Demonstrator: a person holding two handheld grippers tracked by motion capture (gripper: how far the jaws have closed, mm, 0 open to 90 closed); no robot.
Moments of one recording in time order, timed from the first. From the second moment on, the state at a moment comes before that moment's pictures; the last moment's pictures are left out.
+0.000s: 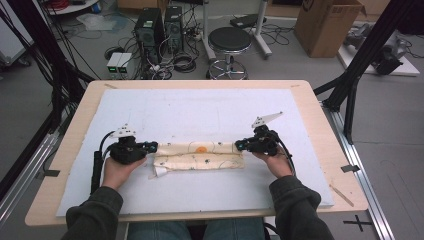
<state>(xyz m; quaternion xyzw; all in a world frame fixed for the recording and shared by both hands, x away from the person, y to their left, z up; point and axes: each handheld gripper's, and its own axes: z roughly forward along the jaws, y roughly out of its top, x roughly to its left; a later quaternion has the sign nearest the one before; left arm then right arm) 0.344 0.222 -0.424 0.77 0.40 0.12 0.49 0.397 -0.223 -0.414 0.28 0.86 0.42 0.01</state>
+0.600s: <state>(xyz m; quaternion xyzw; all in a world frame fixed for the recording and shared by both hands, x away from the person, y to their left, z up) 0.328 0.213 -0.419 0.81 0.36 0.11 0.45 0.381 -0.224 -0.416 0.27 0.87 0.42 0.02</state>
